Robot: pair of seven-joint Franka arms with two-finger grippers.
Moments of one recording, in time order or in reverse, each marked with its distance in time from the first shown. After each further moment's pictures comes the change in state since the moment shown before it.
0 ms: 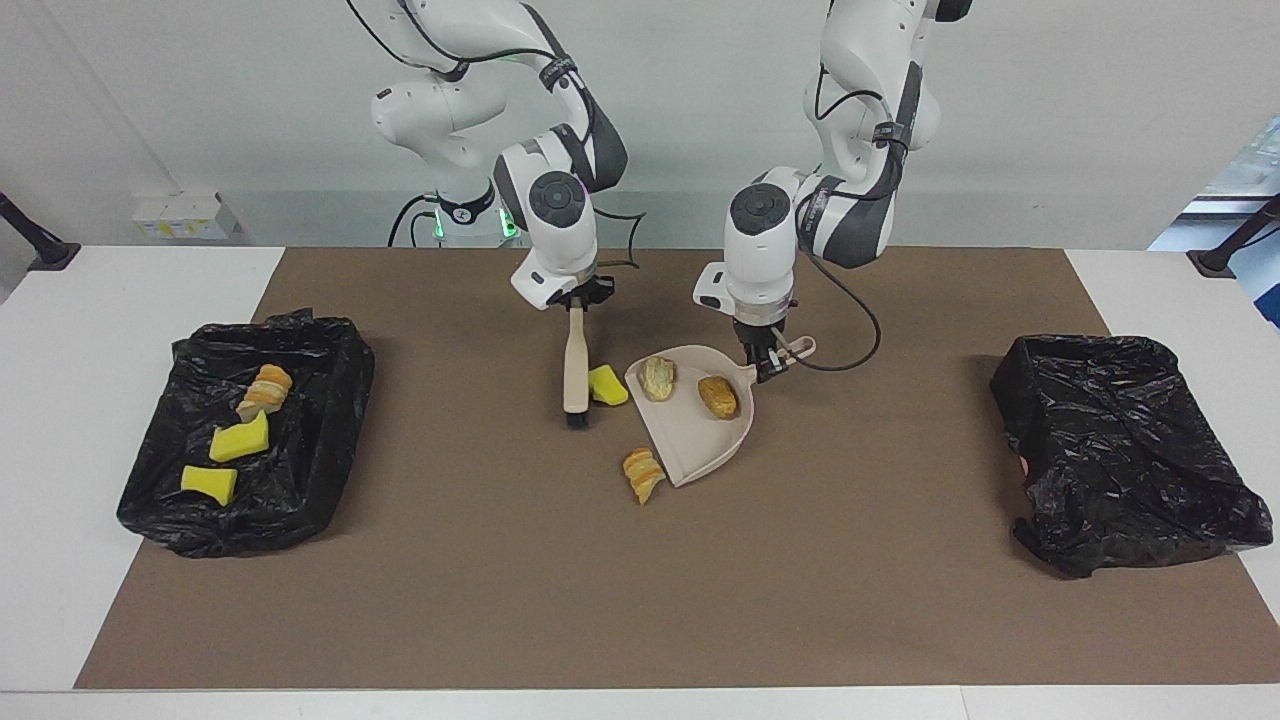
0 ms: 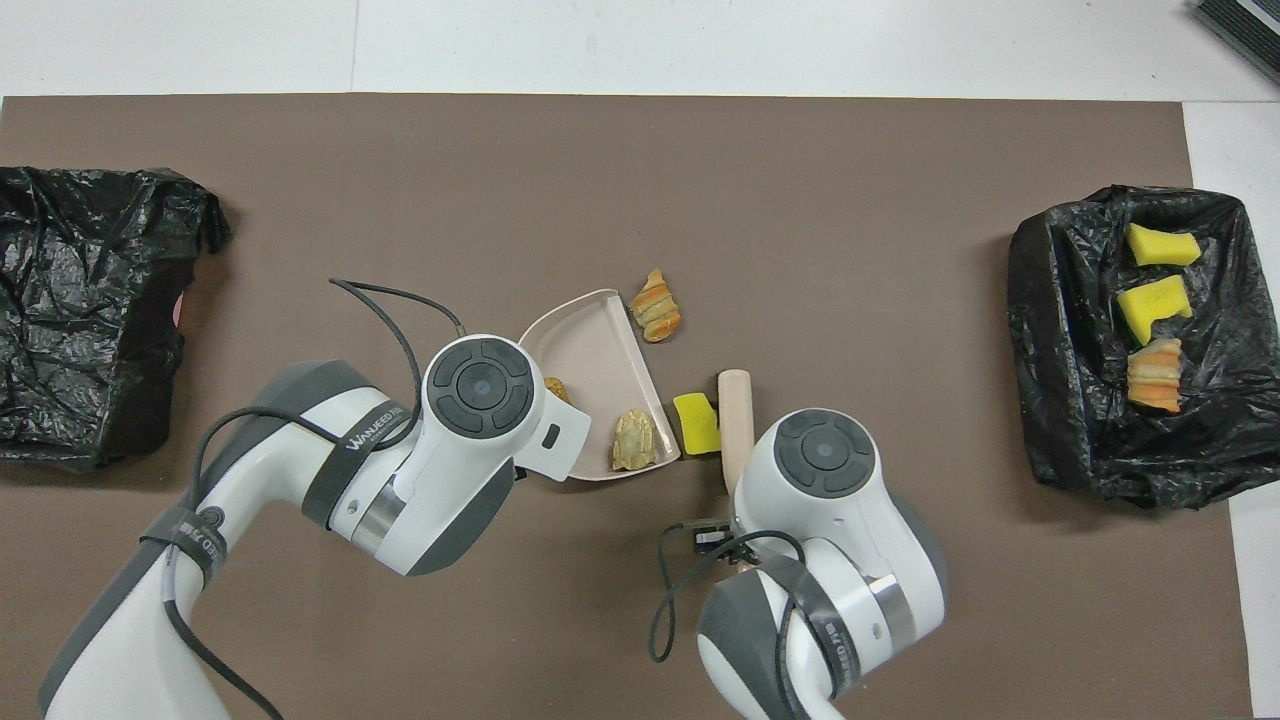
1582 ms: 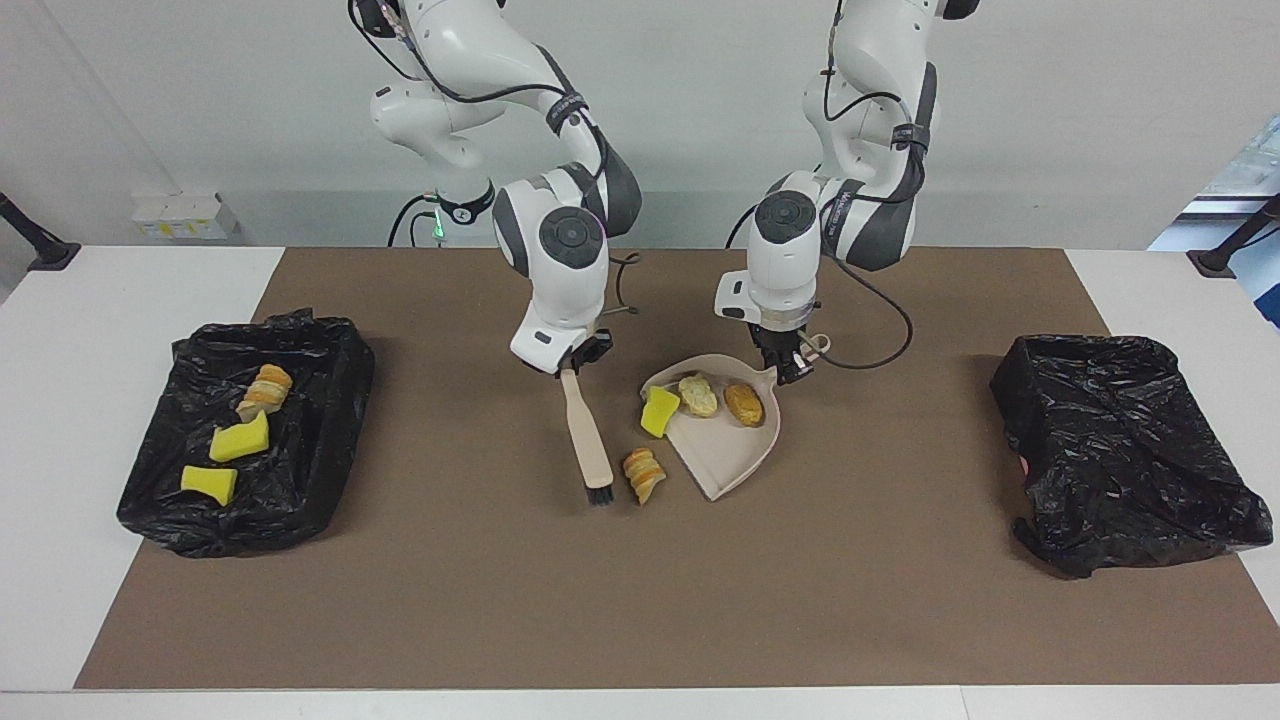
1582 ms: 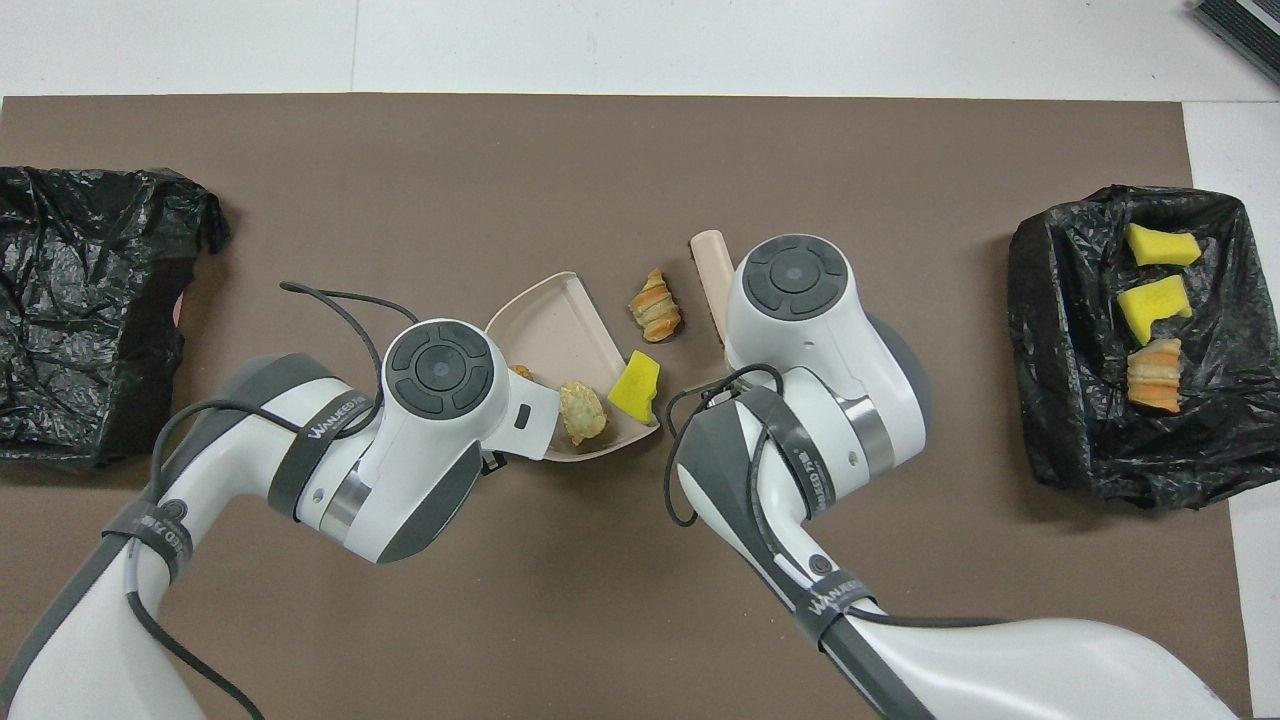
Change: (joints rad) left arm 0.050 -0.008 0.001 -0.012 -0.001 -0.006 -0.094; right arm -0.096 0.313 -0.009 0.495 -0.262 -0.139 -0.235
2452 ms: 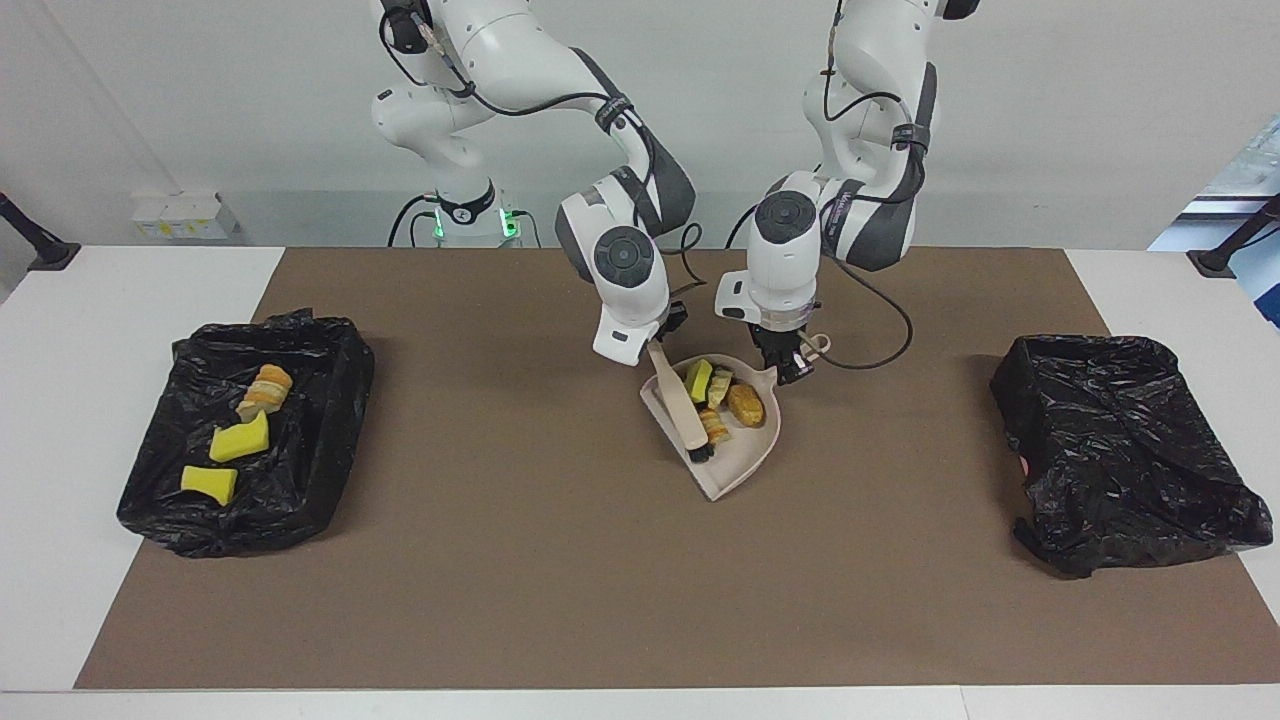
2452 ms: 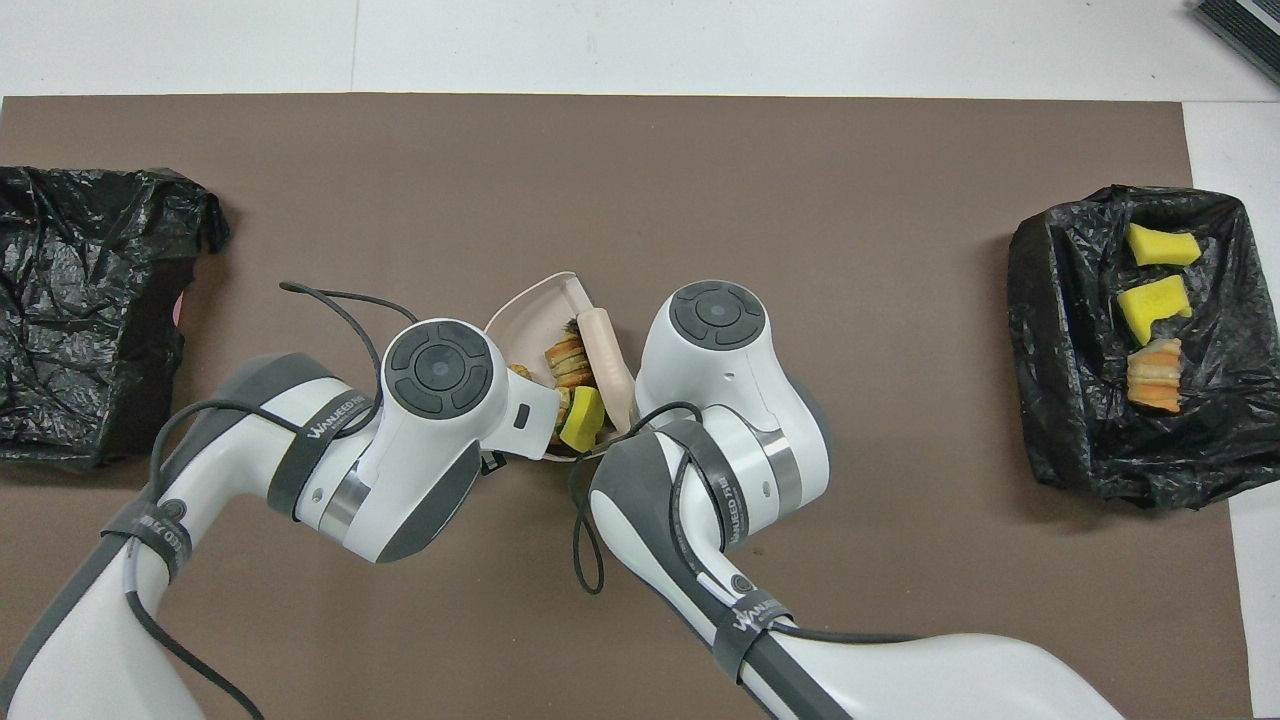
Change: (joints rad) left arm 0.004 0.000 0.000 0.000 0.000 0.000 0.008; right arm 0.093 0.020 0.014 -0.021 0.345 -0.004 -0.102
